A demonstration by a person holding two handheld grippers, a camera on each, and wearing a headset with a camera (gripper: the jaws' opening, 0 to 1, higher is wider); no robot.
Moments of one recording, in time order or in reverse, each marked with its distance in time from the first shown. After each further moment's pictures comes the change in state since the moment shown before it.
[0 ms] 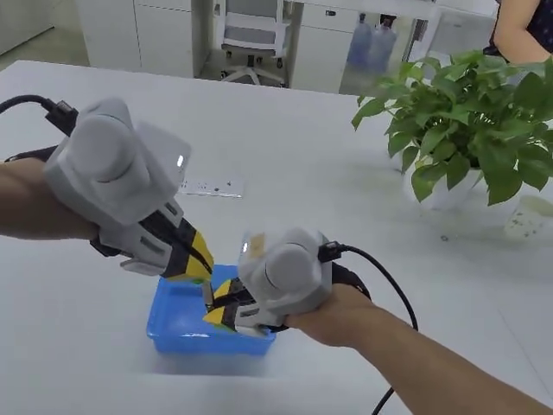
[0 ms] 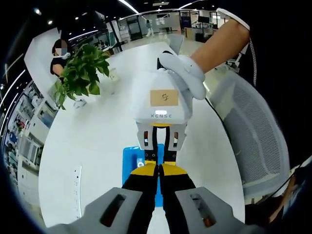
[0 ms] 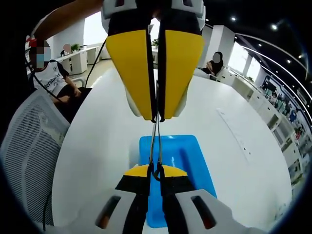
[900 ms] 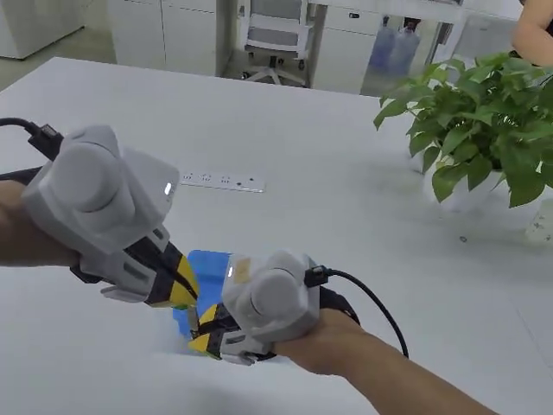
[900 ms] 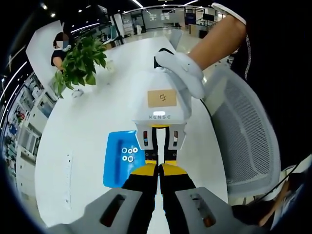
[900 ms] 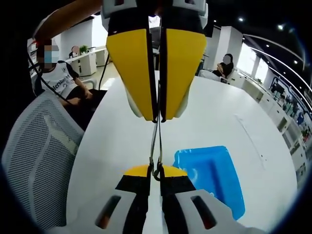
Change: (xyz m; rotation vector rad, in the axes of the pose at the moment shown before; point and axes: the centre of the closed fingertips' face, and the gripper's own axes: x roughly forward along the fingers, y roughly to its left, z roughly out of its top) left arm -0.018 -0.054 -0.020 -0.045 0.053 0.002; right arm 0.019 0.059 0.021 -0.014 -0.022 0.080
